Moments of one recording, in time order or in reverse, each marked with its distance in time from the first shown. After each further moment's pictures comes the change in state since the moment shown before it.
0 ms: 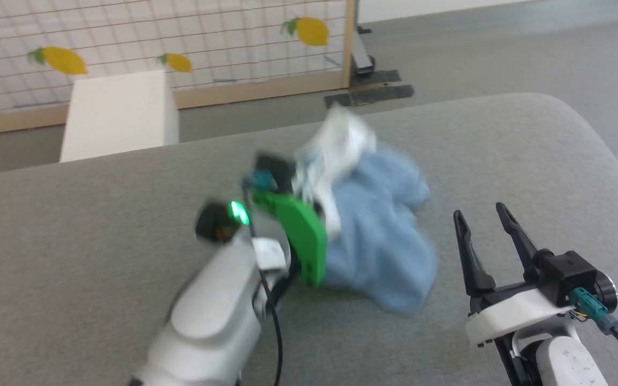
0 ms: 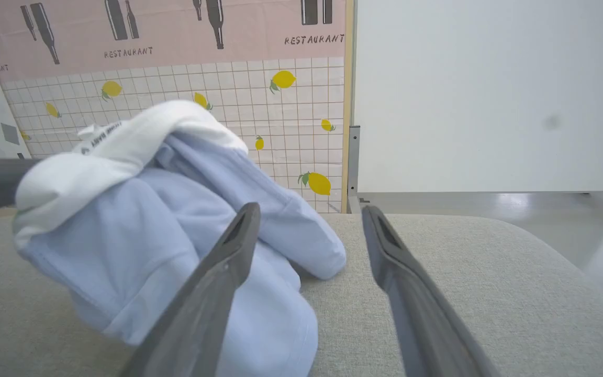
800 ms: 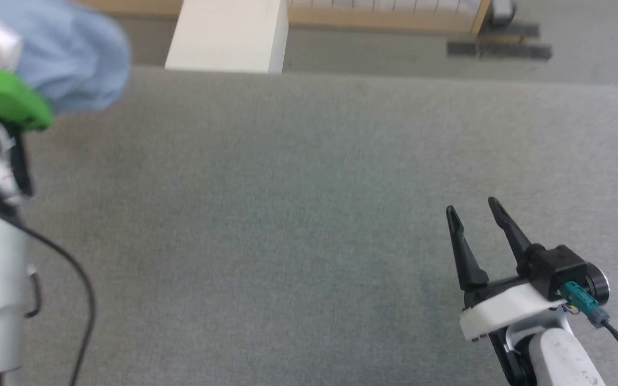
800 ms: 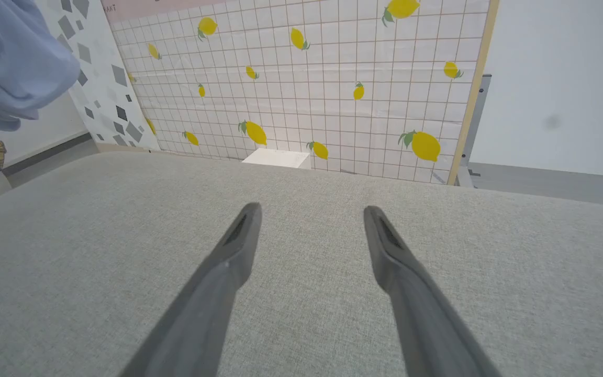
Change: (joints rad) left arm -0.088 0.393 0.497 -0.265 0.109 0.234 -0.146; right arm -0.042 0.000 0.016 0.057 -0.008 0.000 -0.032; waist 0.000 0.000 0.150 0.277
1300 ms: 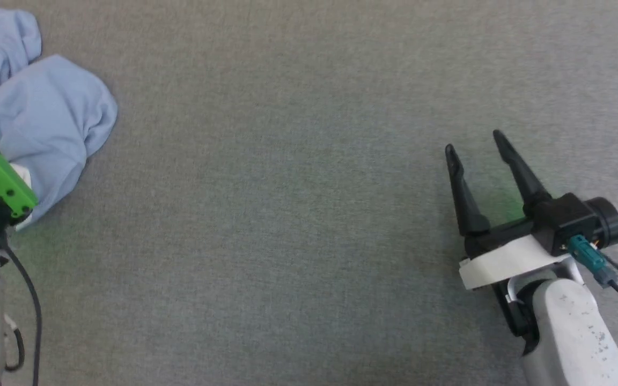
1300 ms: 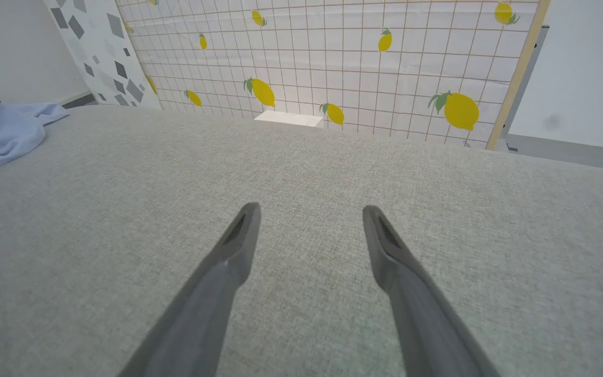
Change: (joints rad) left arm 0.125 0.025 0.113 0.178 -0.195 0.075 0.615; right arm -0.134 -0.010 0.022 -0.085 -0.076 0.000 0.032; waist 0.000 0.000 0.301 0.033
